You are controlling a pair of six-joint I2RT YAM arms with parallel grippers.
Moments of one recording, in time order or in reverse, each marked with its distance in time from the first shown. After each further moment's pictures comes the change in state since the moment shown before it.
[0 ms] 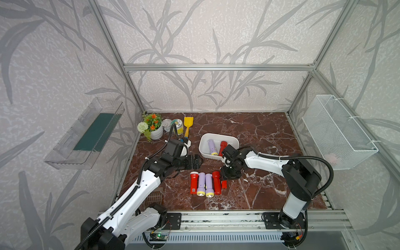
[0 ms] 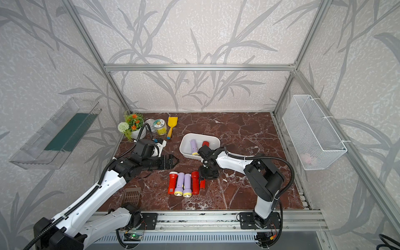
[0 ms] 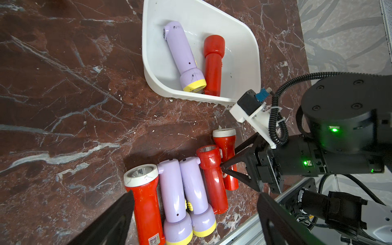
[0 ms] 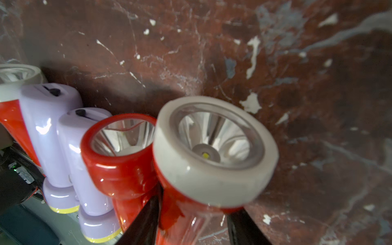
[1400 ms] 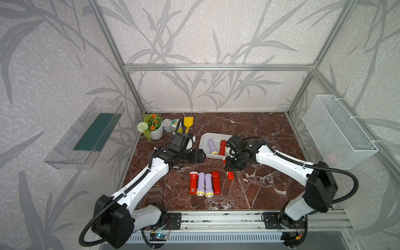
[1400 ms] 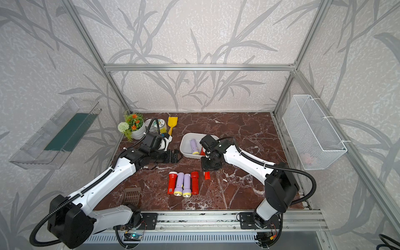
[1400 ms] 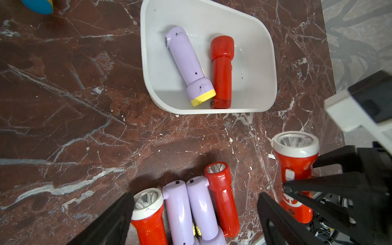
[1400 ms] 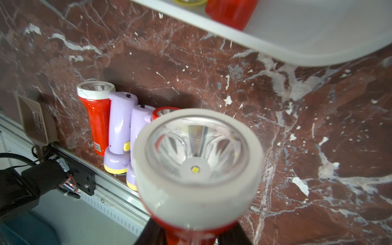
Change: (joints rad) left arm 0.008 0.215 0.099 0.054 -0.028 0.072; right arm -0.037 -0.187 0.190 -0.272 0.100 -0.033
